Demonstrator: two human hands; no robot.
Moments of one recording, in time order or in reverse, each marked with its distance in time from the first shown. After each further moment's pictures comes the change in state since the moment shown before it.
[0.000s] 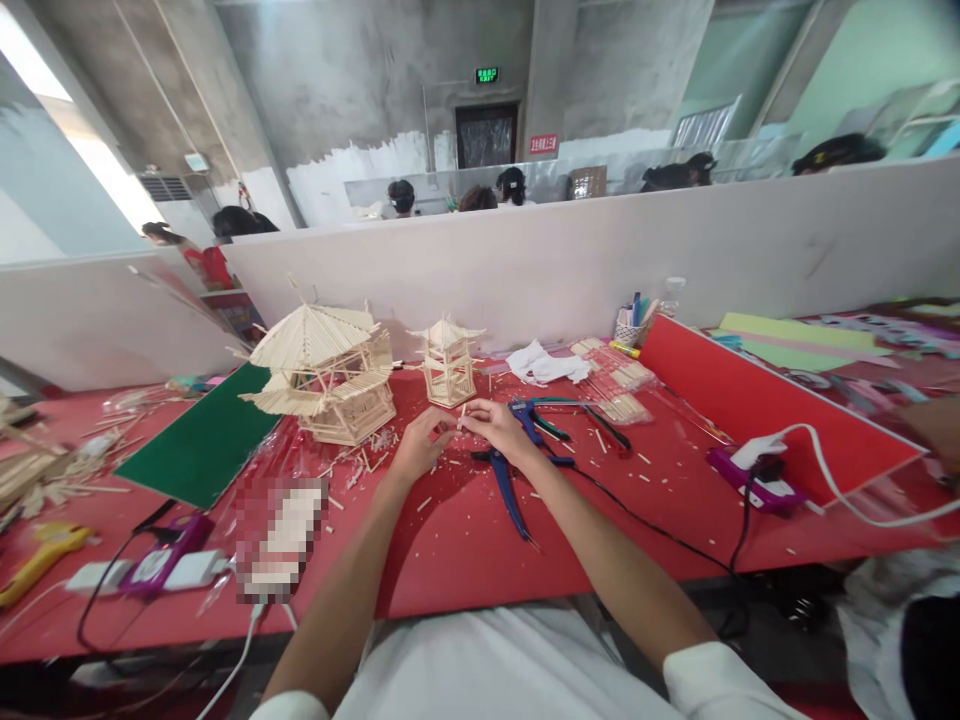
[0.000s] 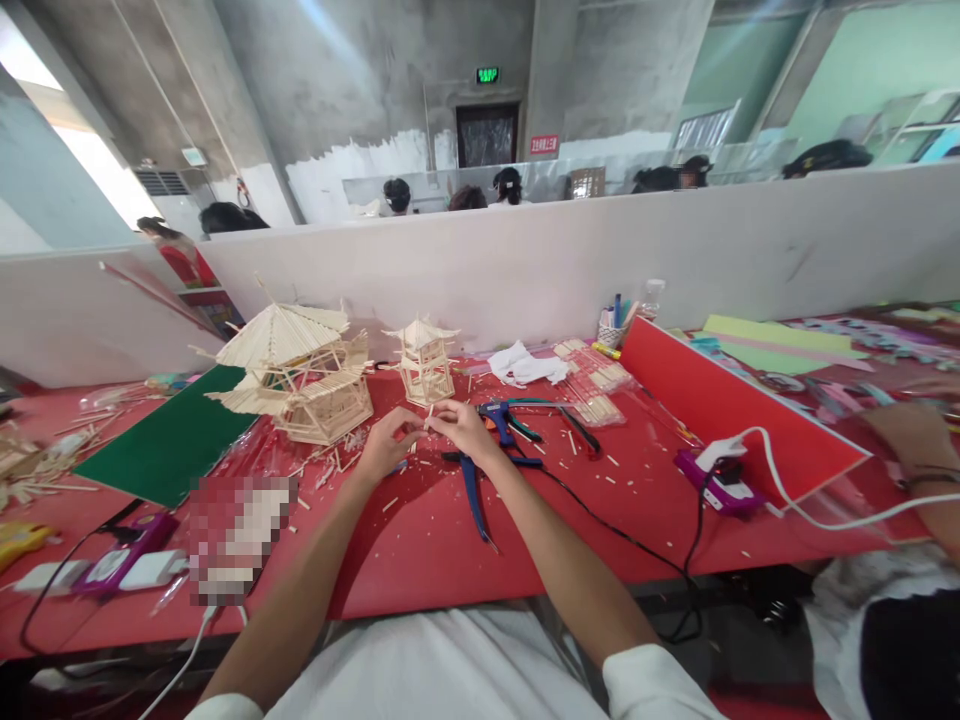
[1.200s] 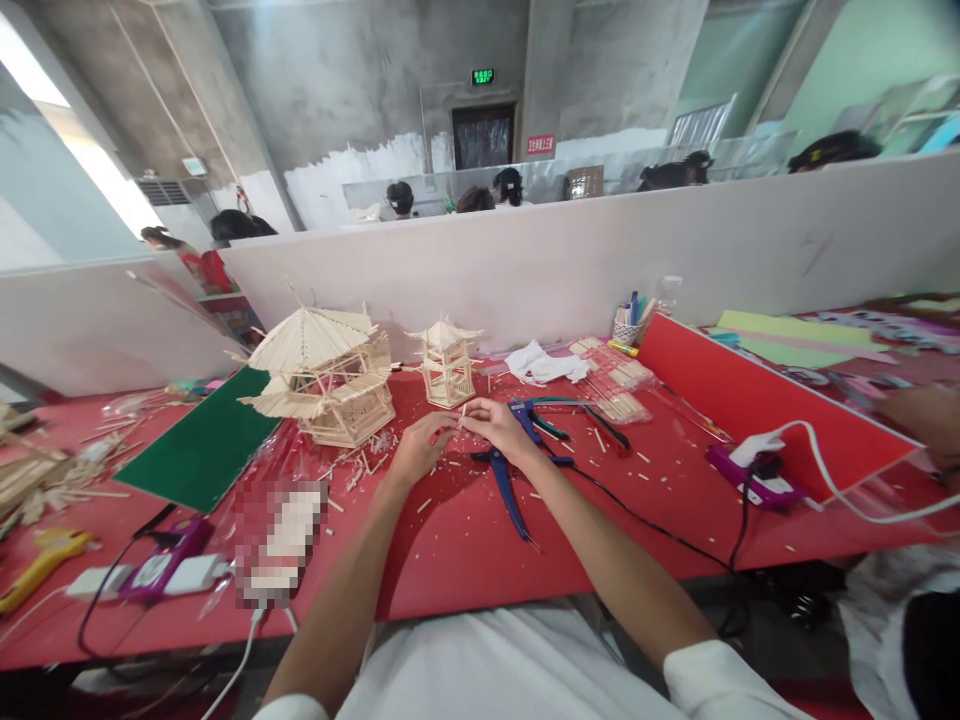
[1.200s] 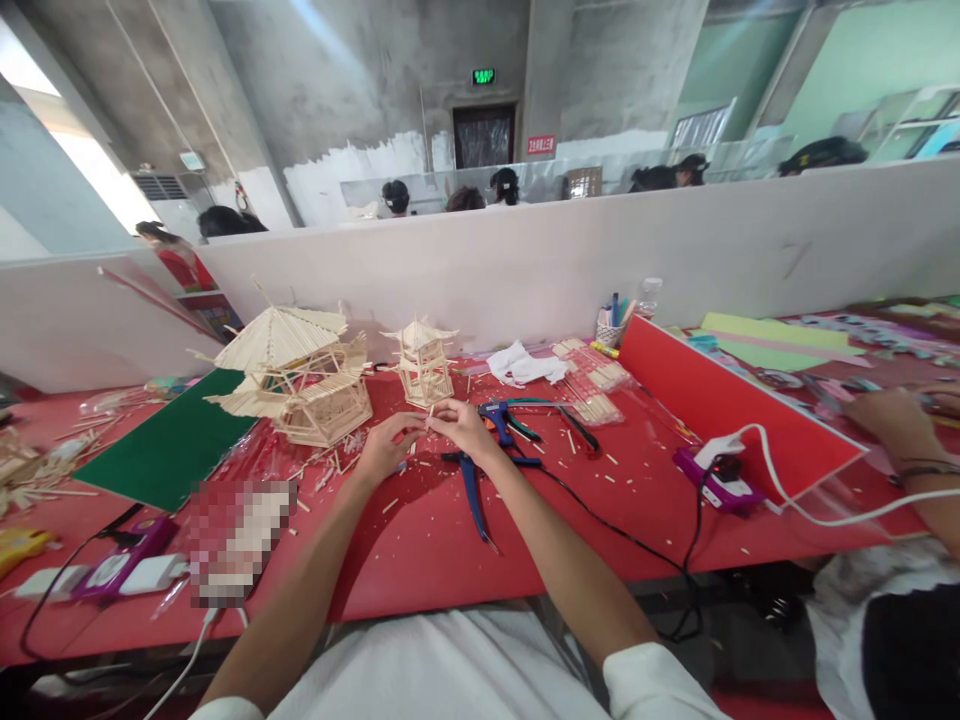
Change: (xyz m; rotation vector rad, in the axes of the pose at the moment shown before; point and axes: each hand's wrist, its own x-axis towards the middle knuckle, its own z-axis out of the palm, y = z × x) left_hand -0.001 -0.003 0.002 0.022 0.043 0.151; right_hand -0.001 -0.008 0.001 0.059 -0.011 0.012
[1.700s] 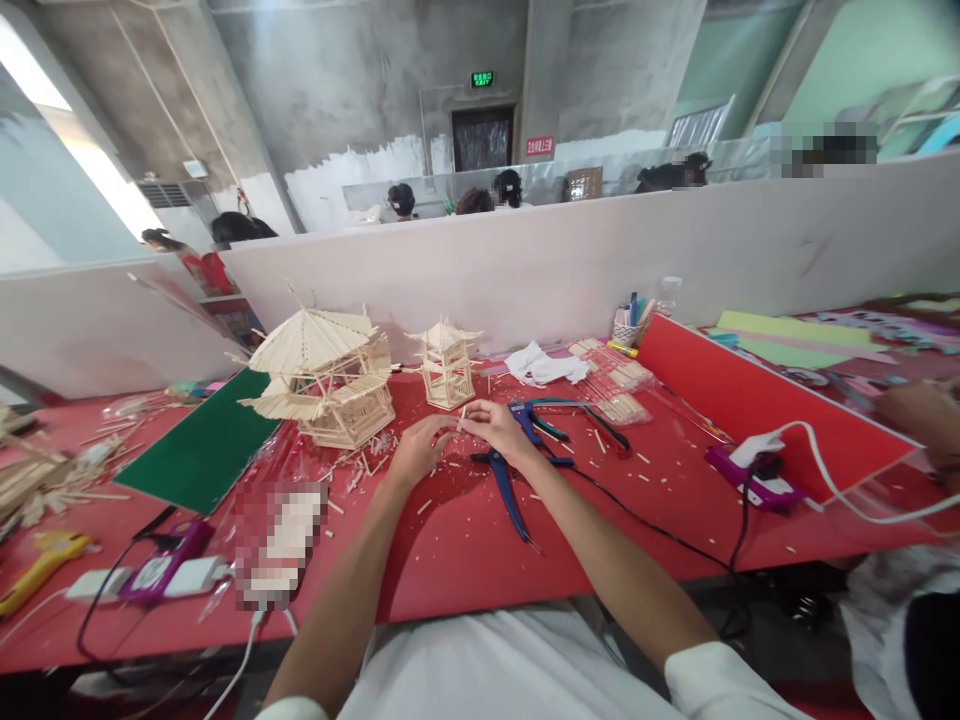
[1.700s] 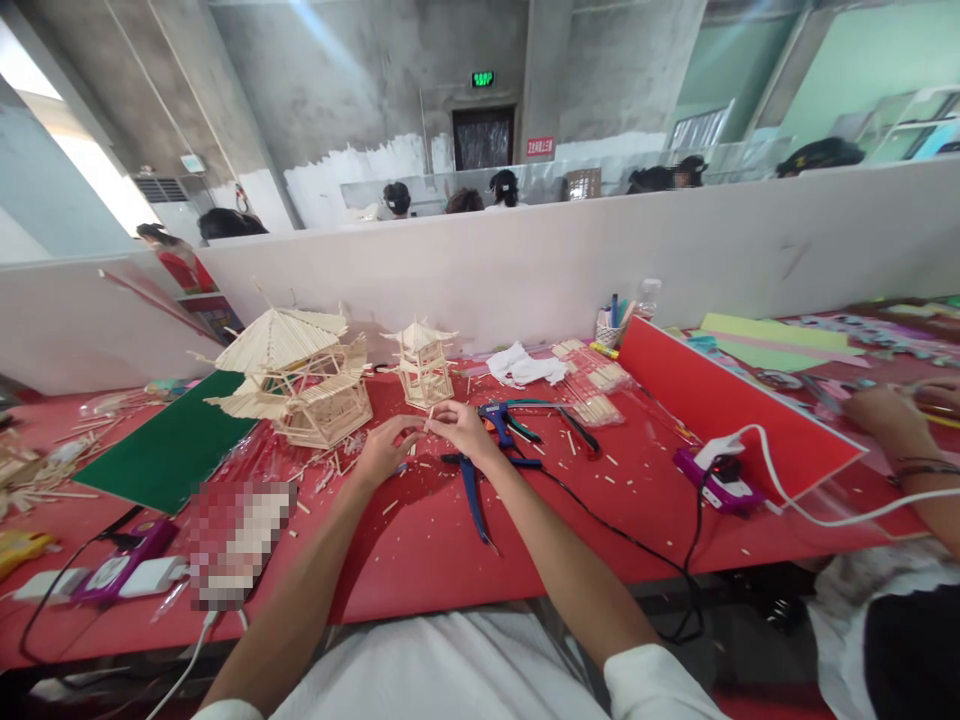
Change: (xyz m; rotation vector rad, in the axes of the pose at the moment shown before) left_hand -0.001 0.002 -0.003 0.107 -0.021 0.007; right_hand 0.002 0.007 0.000 -0.013 0.038 0.010
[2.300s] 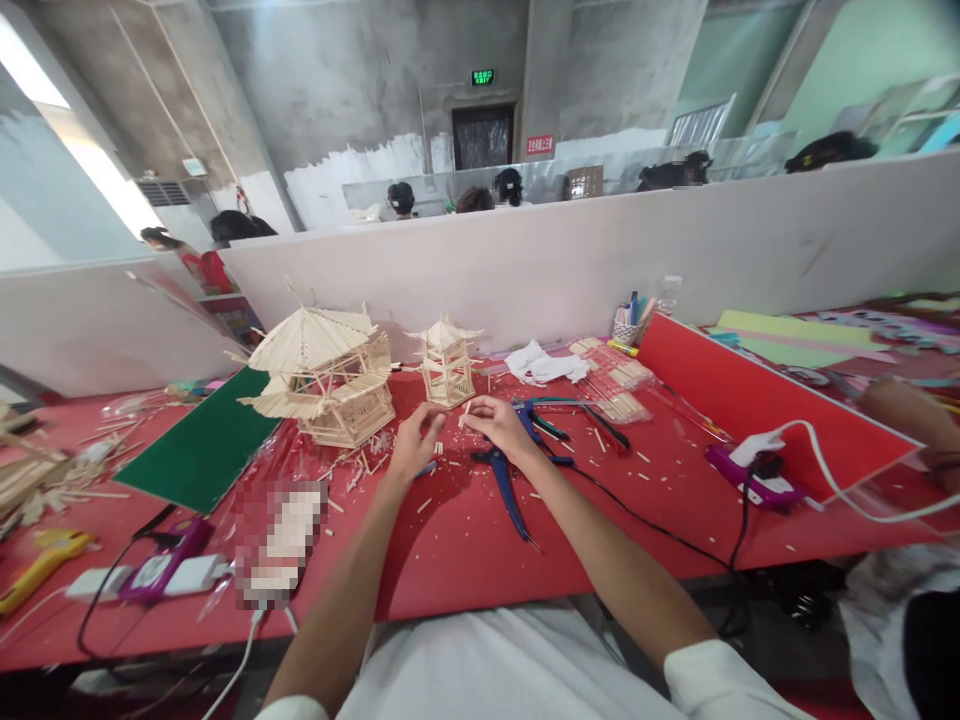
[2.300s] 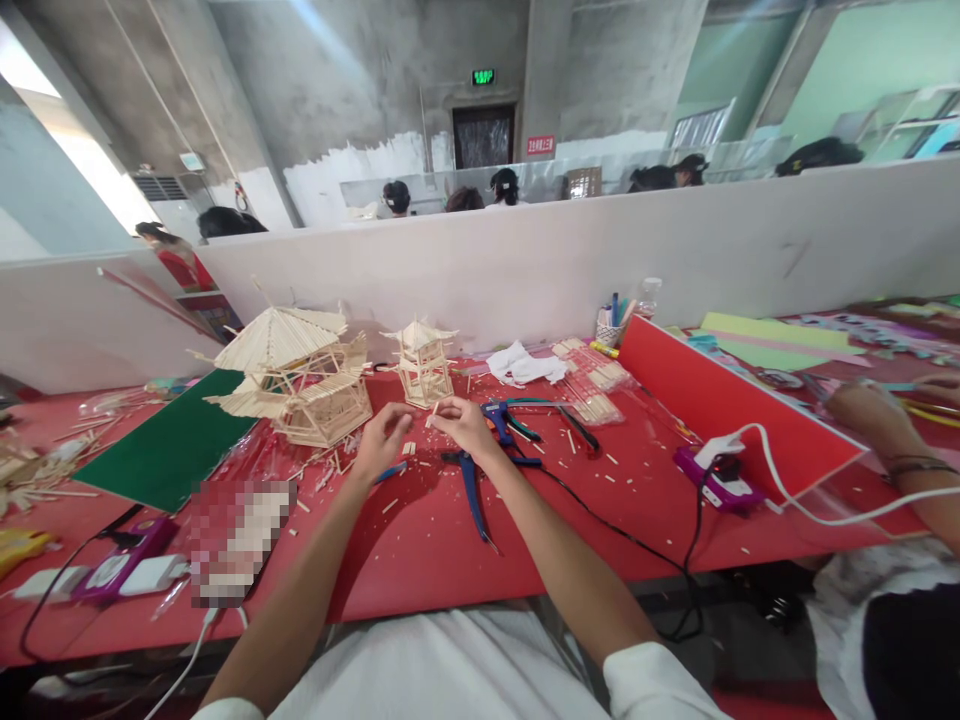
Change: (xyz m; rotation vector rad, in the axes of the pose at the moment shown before) left_hand 0.004 0.006 -0.005 -0.280 0.052 -0.316; right_hand 0.001 -0.002 -0.001 -0.003 0.081 -0.009
